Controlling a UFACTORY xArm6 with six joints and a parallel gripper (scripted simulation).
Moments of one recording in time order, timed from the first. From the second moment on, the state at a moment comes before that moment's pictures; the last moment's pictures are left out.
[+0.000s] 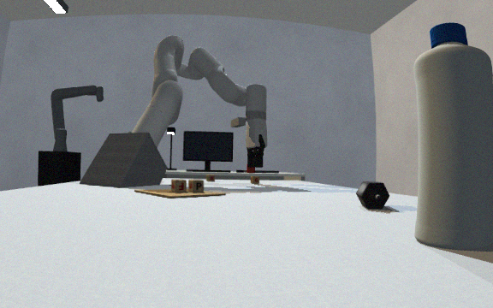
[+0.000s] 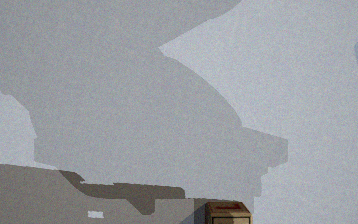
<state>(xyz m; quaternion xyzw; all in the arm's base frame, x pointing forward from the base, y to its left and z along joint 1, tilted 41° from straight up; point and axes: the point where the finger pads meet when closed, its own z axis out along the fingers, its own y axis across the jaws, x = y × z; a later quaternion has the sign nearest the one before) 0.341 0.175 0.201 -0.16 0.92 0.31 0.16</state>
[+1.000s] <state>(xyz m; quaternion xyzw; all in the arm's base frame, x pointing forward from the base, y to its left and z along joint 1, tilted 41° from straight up) 0.347 0.190 0.184 -0.16 0.92 0.31 0.16</state>
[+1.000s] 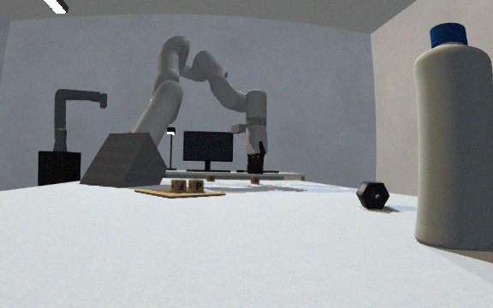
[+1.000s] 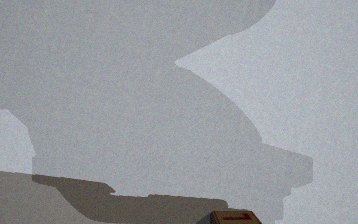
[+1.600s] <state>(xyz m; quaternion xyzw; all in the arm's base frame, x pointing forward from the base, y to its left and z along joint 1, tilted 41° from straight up) 0.347 0.190 0.183 -0.16 0.92 0.31 0.16</state>
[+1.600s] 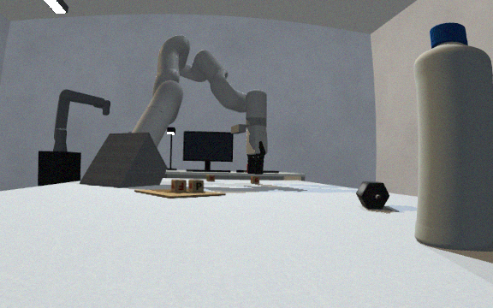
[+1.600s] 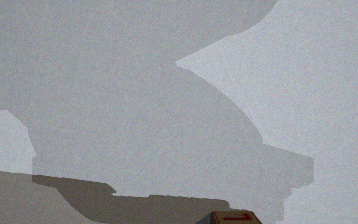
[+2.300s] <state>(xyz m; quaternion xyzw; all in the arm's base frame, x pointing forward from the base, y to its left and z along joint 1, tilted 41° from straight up) 0.351 0.206 0.164 -0.16 0.92 0.31 0.16</state>
